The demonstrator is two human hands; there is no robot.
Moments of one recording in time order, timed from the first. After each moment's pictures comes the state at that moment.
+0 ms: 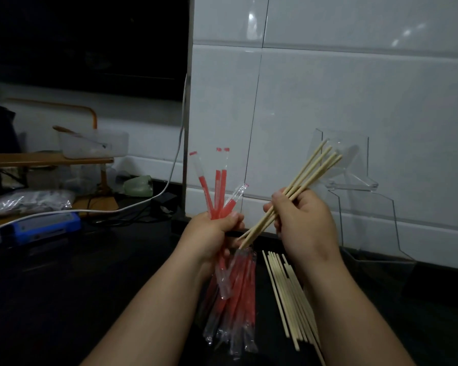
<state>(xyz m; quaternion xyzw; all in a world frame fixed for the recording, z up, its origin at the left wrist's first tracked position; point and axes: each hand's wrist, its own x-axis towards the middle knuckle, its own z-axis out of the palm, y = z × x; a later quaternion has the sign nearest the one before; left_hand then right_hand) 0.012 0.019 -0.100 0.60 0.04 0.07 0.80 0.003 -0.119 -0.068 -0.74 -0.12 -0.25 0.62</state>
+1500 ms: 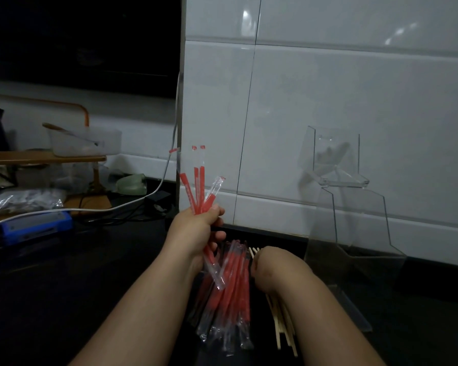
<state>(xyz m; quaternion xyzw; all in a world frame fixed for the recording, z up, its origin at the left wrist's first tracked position) 0.014 0.026 -0.101 0.60 0.10 0.14 0.79 0.036 -0.113 -0.114 -0.99 -0.04 0.11 0.06</state>
